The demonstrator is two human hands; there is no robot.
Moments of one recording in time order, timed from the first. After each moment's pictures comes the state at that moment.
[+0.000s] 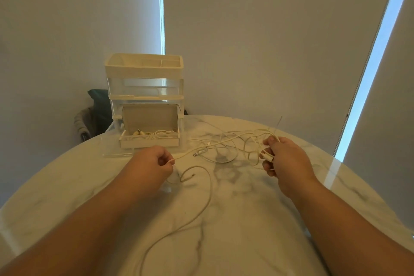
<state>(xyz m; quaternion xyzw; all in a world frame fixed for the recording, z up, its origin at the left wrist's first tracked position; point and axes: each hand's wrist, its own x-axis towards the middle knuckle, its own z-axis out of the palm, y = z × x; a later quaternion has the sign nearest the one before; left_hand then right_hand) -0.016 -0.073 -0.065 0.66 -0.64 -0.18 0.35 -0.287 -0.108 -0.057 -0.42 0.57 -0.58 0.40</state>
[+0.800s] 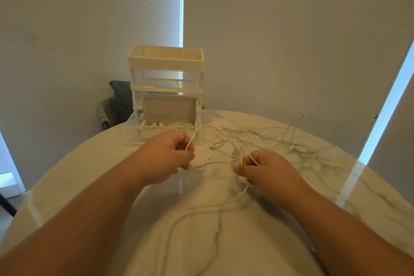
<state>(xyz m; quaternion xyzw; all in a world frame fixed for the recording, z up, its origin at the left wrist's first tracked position) -0.003 -0.062 -0.045 0.61 -0.67 -0.25 0.34 -0.239 -0.078 -0.069 -0.69 0.58 -0.34 0.26</state>
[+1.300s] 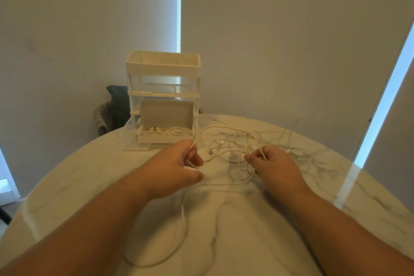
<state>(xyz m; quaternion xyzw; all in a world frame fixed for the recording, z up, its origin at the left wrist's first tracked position) -0.019 -0.055 -0.050 0.58 -0.71 -0.26 0.30 -0.254 -0.103 -0.075 -0.65 0.60 -0.42 0.20</state>
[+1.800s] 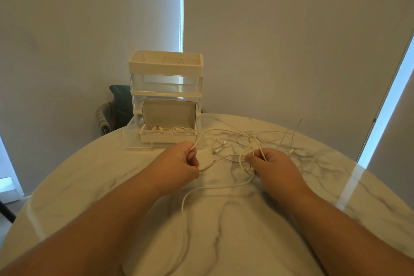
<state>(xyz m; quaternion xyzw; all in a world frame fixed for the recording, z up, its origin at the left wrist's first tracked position) -0.020 -0.073 -0.063 0.62 -0.66 -0.24 0.34 -0.249 -0.101 -0.079 -0.65 0.58 -0.43 0.25</state>
